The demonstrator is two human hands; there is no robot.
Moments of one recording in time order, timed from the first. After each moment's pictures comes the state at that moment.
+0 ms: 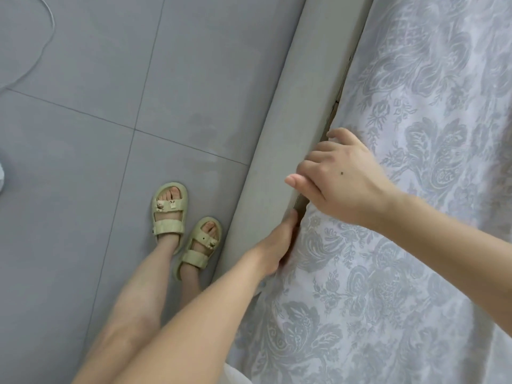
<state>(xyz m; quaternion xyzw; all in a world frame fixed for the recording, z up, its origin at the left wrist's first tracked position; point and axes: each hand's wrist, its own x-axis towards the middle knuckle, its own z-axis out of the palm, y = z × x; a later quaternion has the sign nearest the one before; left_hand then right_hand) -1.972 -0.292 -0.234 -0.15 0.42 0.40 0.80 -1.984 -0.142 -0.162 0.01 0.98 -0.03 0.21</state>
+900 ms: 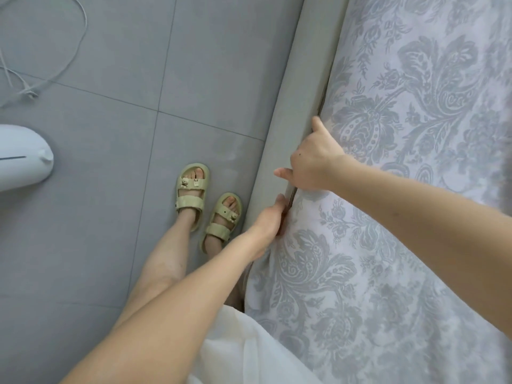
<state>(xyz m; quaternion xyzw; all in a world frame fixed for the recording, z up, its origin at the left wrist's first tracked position) -1.946 -0.367 -0.204 -0.13 0.58 0.35 0.72 -1.968 -0.218 -0.173 -0.04 0.86 0.09 0.49</state>
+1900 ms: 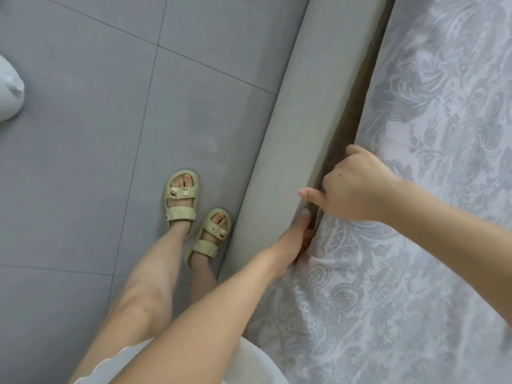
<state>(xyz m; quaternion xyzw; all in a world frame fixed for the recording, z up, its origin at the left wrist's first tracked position) -1.853 -0.497 -0.224 -0.17 0.41 0.35 0.83 -1.893 -0.344 -0.144 0.00 0.84 0.01 0.55</state>
